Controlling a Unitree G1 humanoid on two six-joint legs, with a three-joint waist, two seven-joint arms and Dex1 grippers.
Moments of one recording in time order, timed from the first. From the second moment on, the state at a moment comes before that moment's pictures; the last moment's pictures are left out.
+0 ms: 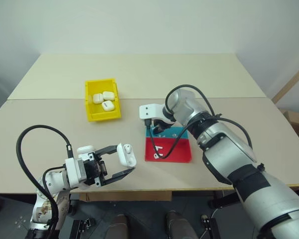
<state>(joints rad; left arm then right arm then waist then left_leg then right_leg) 0.03 0.49 0.09 -0.25 -0.53 -0.32 -1.19 -1.38 -0.17 0.61 1.07 -0.41 0.25 1.17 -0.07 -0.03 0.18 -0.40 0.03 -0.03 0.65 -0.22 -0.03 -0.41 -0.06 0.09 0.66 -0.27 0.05</state>
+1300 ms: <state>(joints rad) 0.01 0.49 0.09 -0.25 -0.51 -0.33 -1.19 -1.38 -0.17 0.60 1.08 -0.43 0.21 1.16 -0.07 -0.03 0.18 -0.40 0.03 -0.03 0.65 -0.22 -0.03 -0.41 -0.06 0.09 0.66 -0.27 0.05</state>
